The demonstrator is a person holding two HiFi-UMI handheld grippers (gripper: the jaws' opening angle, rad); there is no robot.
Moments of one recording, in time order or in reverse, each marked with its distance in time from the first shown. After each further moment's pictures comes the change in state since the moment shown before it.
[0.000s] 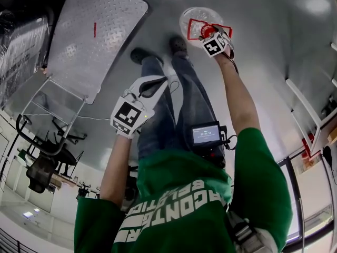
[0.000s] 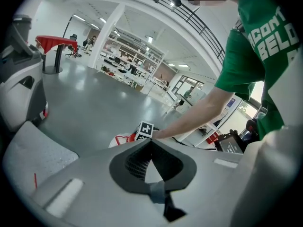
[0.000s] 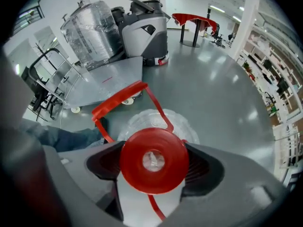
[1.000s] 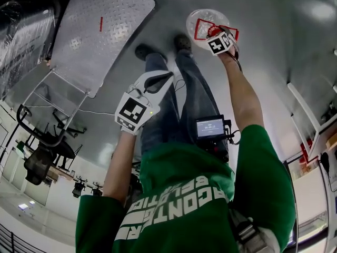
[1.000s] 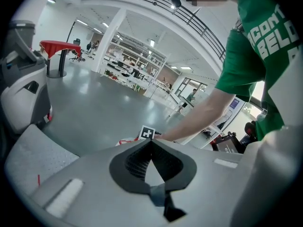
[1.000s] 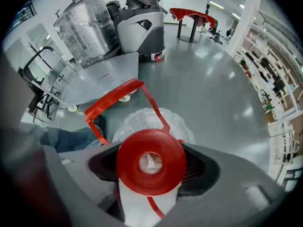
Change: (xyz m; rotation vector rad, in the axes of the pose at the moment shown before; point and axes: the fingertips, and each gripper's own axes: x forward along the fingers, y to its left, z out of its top) left arm -0.016 -0.007 0.024 -0.002 -0.043 0.048; right arm -0.018 0.000 0.004 0.026 0.053 -0.032
